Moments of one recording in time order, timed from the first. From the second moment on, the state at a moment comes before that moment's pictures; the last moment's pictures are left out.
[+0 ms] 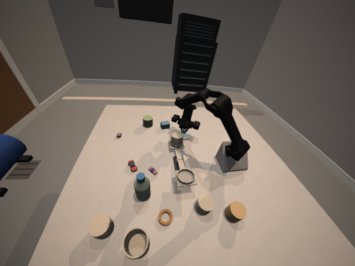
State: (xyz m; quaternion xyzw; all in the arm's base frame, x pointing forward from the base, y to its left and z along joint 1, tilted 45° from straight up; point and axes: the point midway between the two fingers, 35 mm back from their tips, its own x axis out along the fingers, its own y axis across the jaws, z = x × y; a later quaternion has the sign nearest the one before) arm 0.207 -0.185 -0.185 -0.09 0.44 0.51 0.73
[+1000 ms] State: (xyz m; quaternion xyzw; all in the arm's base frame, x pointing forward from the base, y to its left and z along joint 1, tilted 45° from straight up) arm 0.209 -0.174 -0.196 -0.09 0.44 0.51 0.73
